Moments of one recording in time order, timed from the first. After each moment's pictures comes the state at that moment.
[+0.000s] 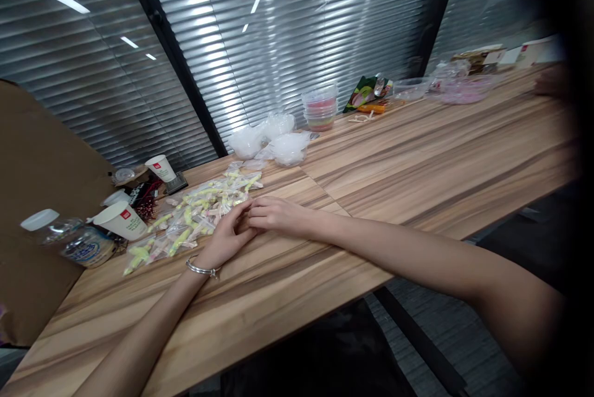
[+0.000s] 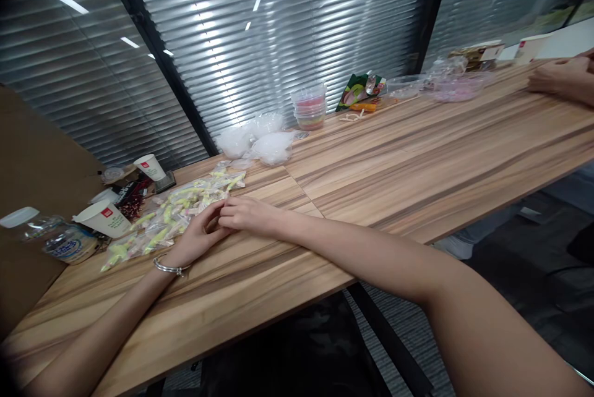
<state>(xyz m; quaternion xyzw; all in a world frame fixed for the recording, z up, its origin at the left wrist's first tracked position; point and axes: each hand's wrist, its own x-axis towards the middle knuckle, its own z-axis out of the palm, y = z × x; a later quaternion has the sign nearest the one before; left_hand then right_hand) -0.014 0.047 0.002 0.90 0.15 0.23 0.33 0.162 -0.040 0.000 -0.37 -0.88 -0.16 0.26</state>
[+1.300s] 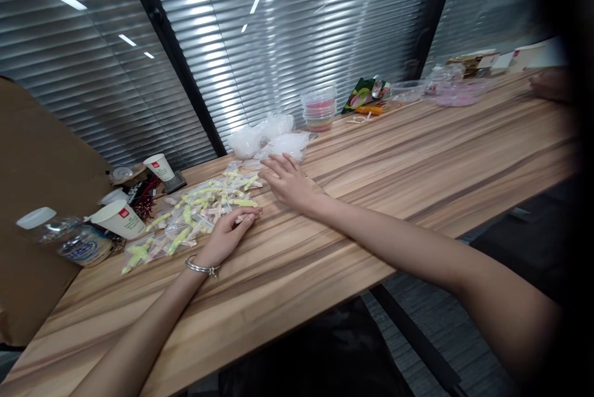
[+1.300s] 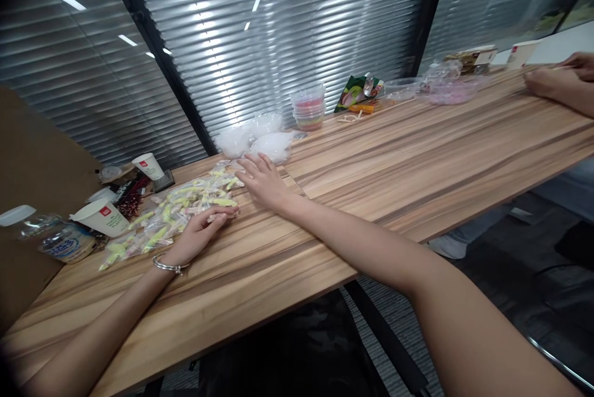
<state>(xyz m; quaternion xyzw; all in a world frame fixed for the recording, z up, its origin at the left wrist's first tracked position) -0.014 0.043 0.007 0.89 0.16 0.22 0.36 0.197 -0.032 0.003 -0.61 -0.69 -0.28 0.27</state>
